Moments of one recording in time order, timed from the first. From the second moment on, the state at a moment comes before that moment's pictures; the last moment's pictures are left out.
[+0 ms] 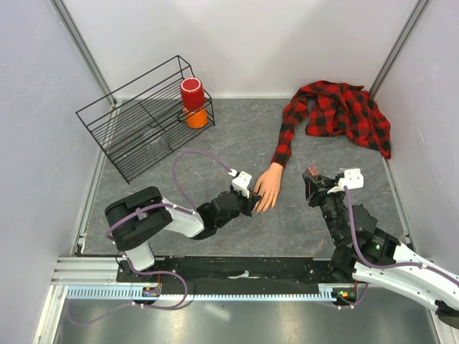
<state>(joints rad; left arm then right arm) -1.07 1.71 0.55 0.91 -0.28 -0.34 1.06 0.39 0.51 -0.07 0.85 0.16</state>
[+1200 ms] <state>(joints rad) -1.07 1.71 0.52 0.91 -0.25 -0.34 1.06 0.39 0.51 -0.07 0.85 0.16</state>
